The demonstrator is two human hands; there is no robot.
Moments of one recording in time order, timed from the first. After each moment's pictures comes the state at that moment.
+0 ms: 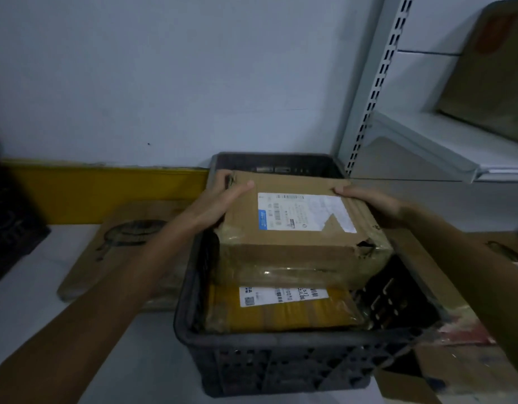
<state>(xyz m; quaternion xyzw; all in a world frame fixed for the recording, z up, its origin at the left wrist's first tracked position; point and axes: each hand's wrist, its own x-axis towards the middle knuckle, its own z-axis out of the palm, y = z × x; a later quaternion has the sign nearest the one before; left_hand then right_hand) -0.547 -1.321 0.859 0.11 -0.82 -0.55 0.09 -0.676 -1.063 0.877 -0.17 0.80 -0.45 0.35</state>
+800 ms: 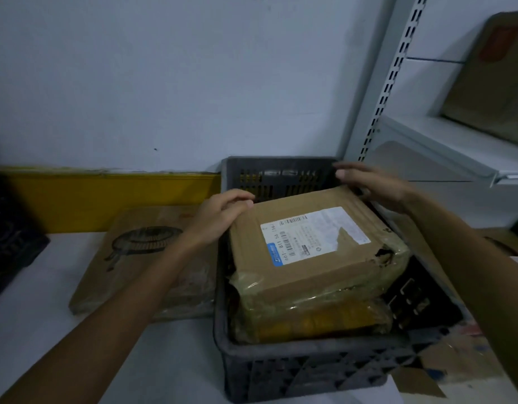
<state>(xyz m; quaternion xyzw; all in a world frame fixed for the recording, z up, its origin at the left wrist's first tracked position) -0.534 -1.364 0.840 0.01 -0.86 -0.50 0.13 -0.662 -1.105 0.906 -0.21 0.86 -0.43 0.19</state>
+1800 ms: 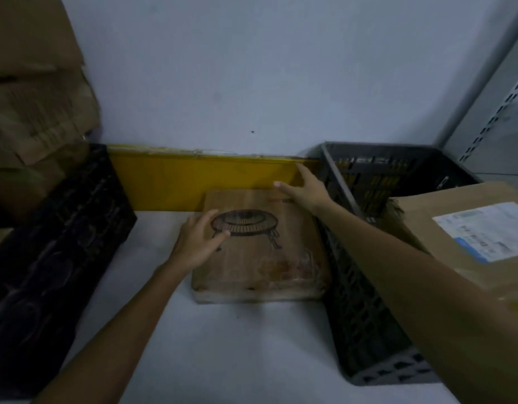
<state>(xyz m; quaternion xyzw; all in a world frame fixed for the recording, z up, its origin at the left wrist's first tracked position) -0.429 -1.613 0.732 0.20 -0.89 -0.40 0.10 -0.578 -1.426 0.810 -0.21 0.87 -0.43 0.11</state>
